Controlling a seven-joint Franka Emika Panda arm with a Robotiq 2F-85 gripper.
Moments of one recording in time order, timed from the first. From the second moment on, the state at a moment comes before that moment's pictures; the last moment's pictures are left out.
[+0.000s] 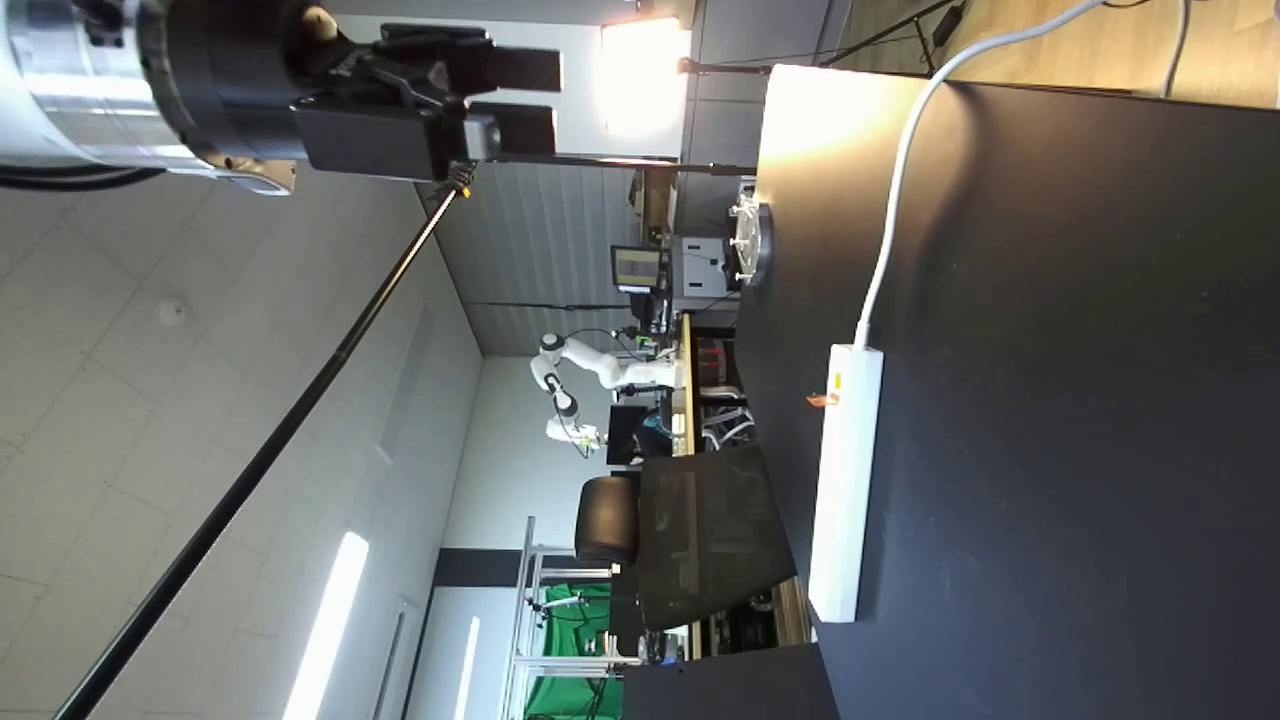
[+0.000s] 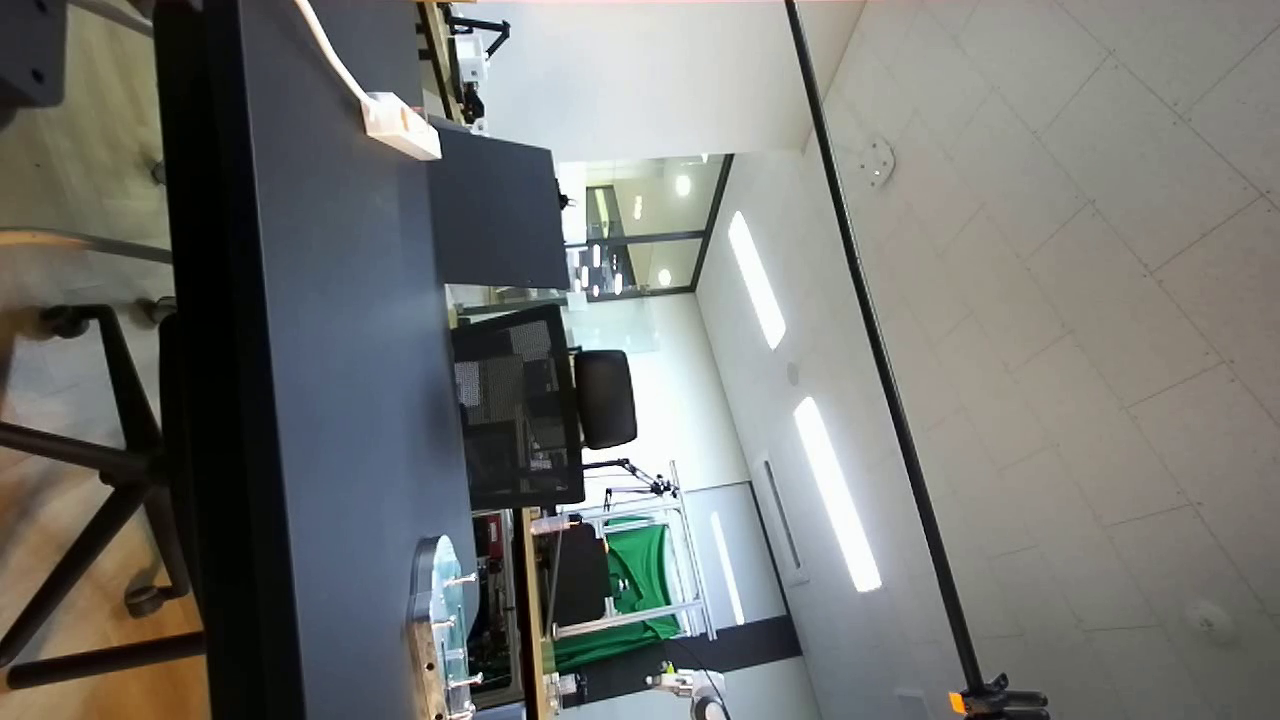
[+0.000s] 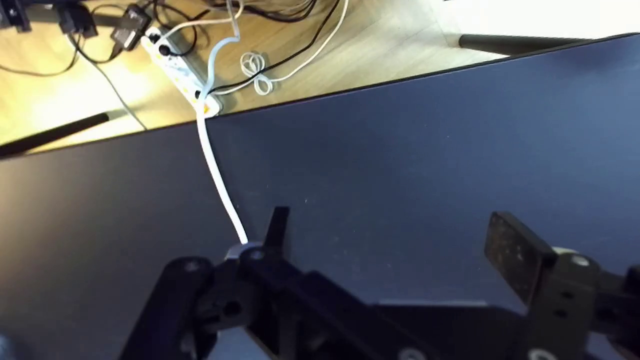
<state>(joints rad) 0.11 -0.74 0.33 -2.74 0.12 2.06 0.38</state>
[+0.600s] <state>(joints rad) -0.05 -0.30 0.12 -2.68 -0.30 2.60 -0.10</state>
